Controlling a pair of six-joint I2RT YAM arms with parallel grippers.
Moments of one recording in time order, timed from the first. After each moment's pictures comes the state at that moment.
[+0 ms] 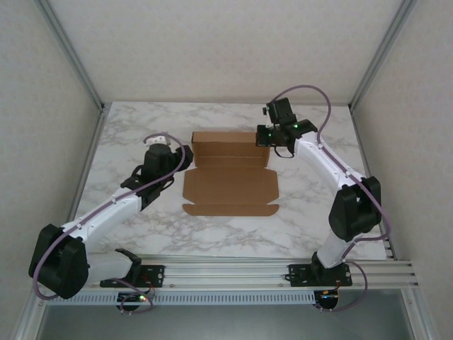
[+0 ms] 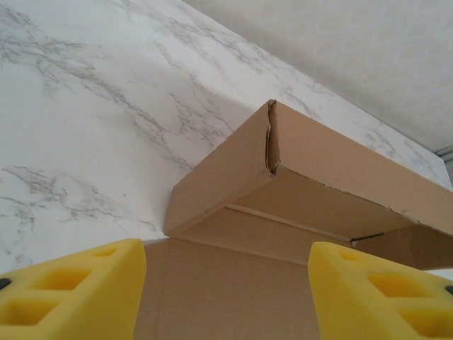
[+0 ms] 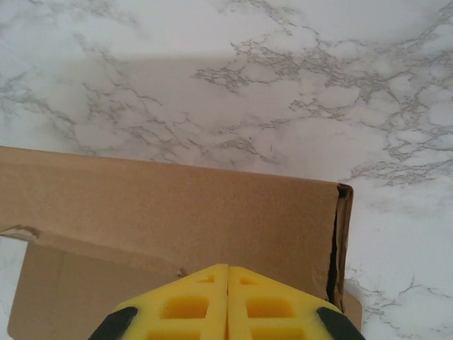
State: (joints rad) left arm -0.42 1.22 0.76 -0.02 -0.18 -0.71; right arm 0.44 1.71 1.53 -0.70 -0.04 0.33
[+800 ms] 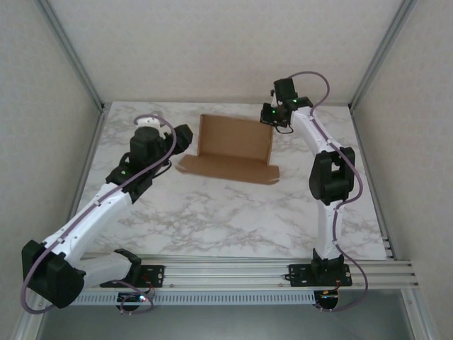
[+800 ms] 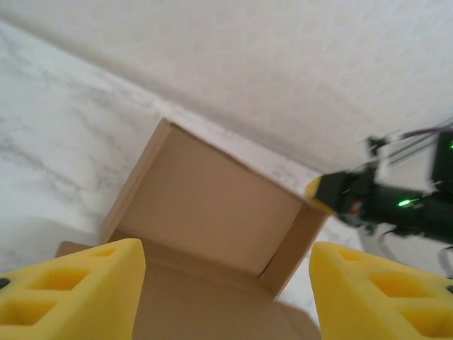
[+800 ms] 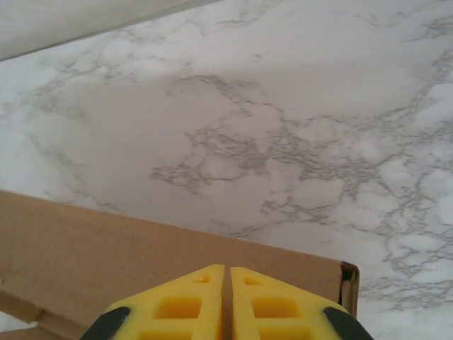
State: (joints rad) left arm -0.42 1.15 1.01 -0.13 -0.10 -0.72; right arm 0.27 2.16 1.99 -0.76 -0.16 0.40
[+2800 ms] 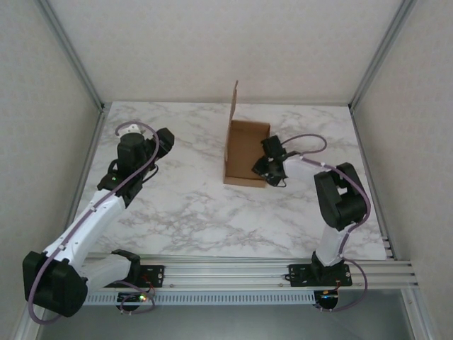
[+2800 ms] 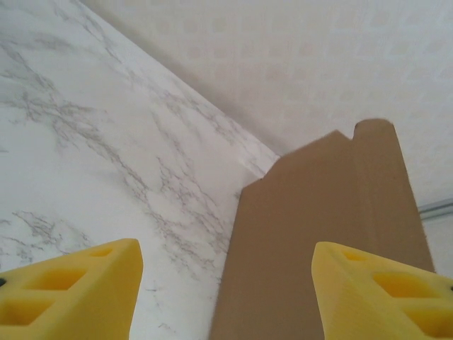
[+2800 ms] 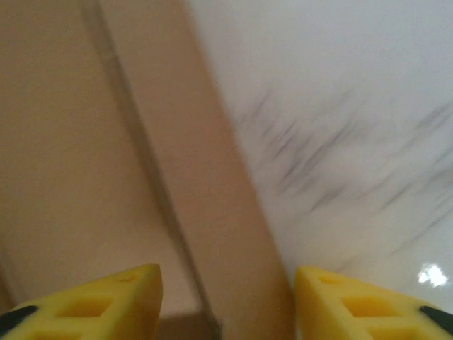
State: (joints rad) left arm -0.26 1.09 0.86 -0.11 -0.09 -0.83; right arm 0.49 1.81 1.06 -0.34 -0.06 0.99
